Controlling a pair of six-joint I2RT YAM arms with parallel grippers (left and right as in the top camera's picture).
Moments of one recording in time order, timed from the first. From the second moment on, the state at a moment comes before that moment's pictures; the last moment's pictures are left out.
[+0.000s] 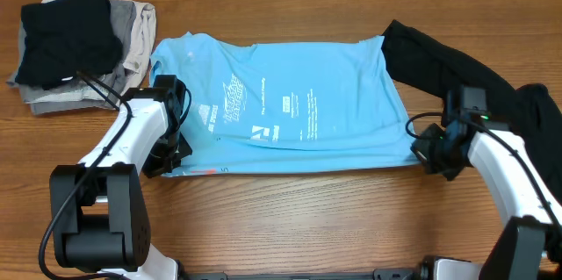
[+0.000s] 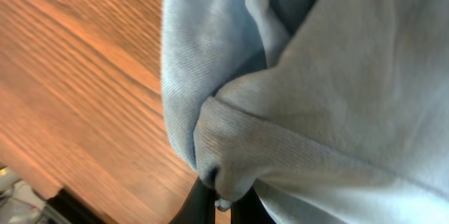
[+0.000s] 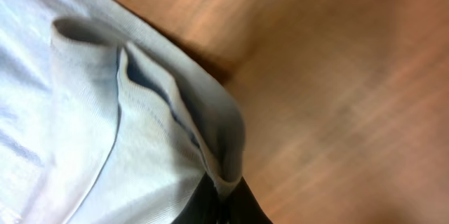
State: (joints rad) left arm -0.01 1.76 1.09 -1.10 -0.31 -0.65; right arm -0.15 1.48 0.89 -0.89 -0.09 0.66
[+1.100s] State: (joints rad) left arm 0.00 1.76 1.33 -1.25 -0.37 -0.38; right arm -0.23 1.46 1.08 -1.11 -0.16 0.51
